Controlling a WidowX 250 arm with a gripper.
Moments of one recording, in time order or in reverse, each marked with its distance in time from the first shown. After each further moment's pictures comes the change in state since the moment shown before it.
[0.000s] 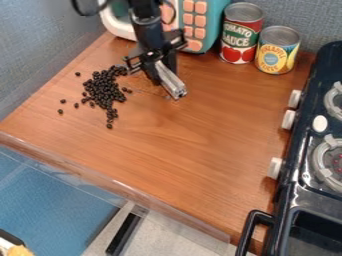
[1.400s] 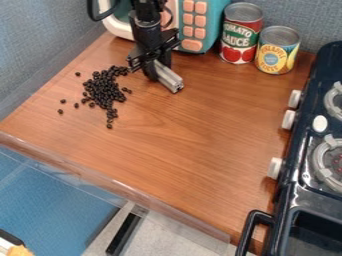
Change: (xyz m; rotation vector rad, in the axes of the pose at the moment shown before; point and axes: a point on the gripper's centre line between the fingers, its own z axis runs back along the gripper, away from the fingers) arm 0.038 0.007 -0.023 0.056 -0.064 0.160
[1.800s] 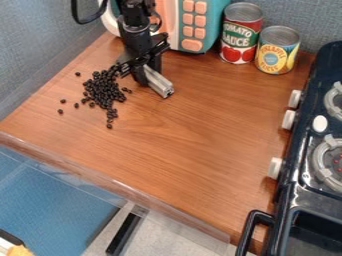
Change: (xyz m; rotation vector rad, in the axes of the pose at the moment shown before) arm 0.000 0.019 0.002 0.001 -0.002 0.015
